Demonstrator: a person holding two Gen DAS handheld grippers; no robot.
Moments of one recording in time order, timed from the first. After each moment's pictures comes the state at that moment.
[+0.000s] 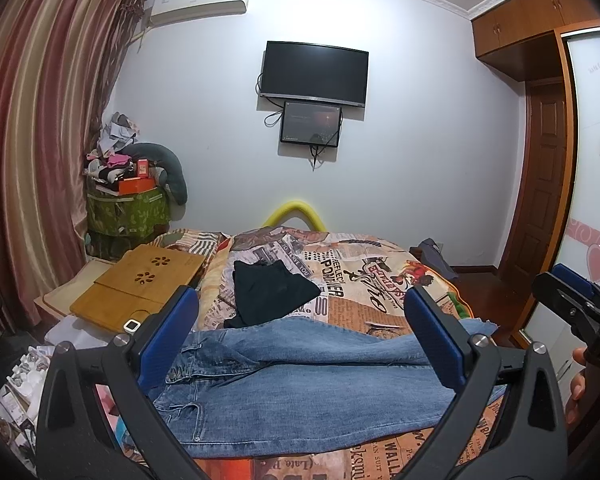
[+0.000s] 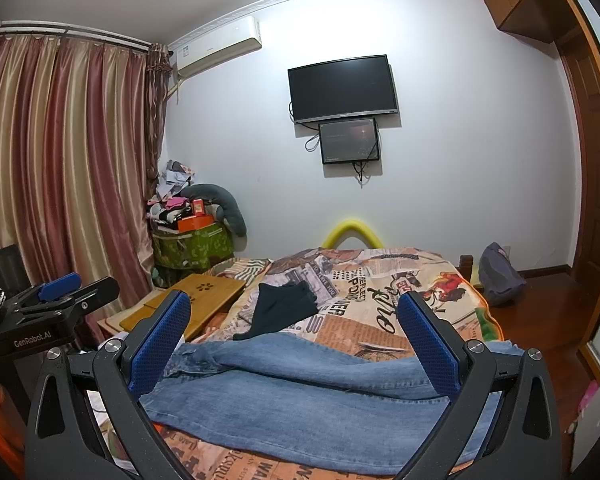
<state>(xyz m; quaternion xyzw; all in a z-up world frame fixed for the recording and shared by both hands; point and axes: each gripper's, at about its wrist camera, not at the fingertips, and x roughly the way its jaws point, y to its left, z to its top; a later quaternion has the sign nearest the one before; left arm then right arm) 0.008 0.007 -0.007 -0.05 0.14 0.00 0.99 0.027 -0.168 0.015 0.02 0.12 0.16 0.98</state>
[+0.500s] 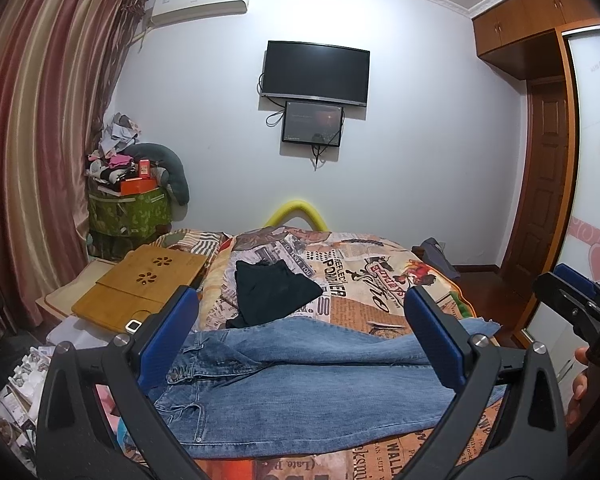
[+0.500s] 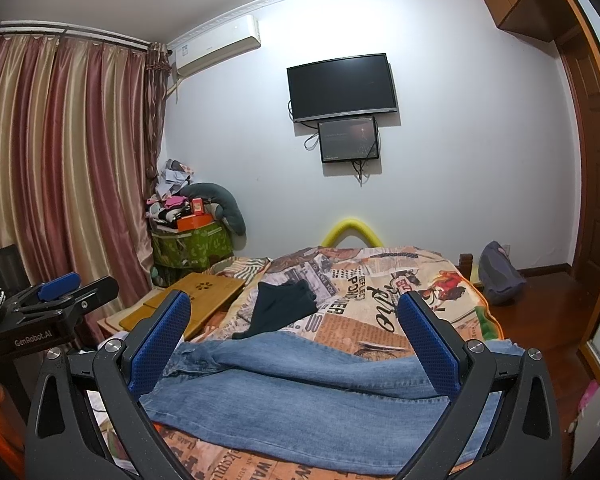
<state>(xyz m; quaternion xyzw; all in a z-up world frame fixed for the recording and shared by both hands) 0.009 0.006 -0.008 -0.04 0.14 0.00 0.99 0.027 -0.167 0.013 0.02 0.12 0.16 0.98</state>
